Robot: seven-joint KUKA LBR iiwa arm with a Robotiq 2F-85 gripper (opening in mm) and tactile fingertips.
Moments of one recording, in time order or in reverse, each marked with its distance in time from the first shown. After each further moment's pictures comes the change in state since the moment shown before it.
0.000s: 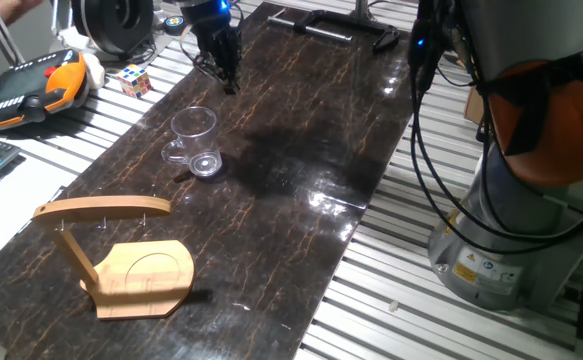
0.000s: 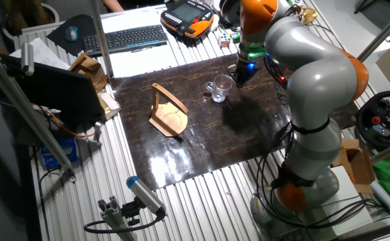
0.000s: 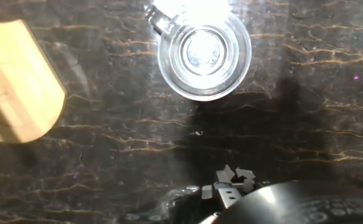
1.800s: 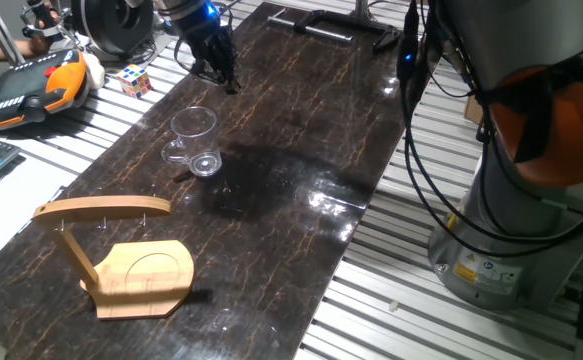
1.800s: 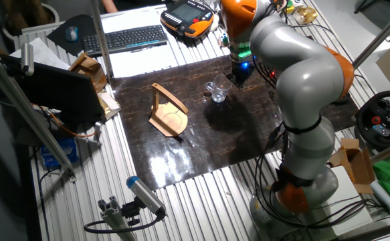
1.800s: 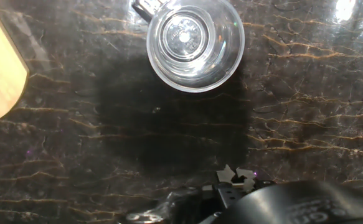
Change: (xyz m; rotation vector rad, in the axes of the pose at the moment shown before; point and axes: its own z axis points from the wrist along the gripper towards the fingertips) arm 0.000 0.000 0.000 0.170 0.074 -0.049
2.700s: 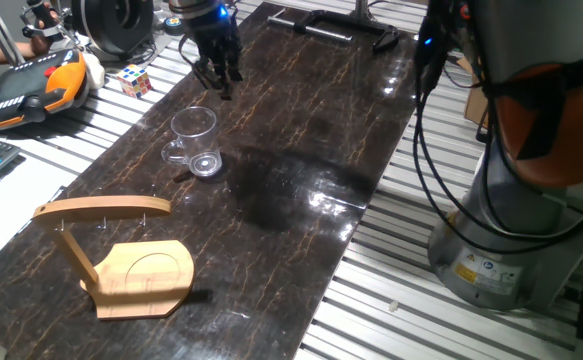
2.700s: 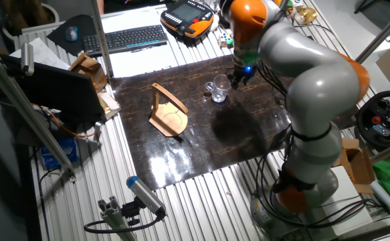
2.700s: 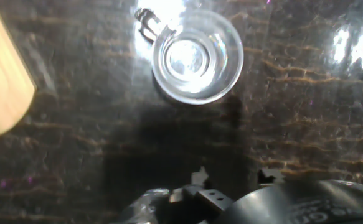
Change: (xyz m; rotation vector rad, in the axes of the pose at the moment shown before) arm 0.000 0.000 0.000 -0.006 -0.089 -0.032
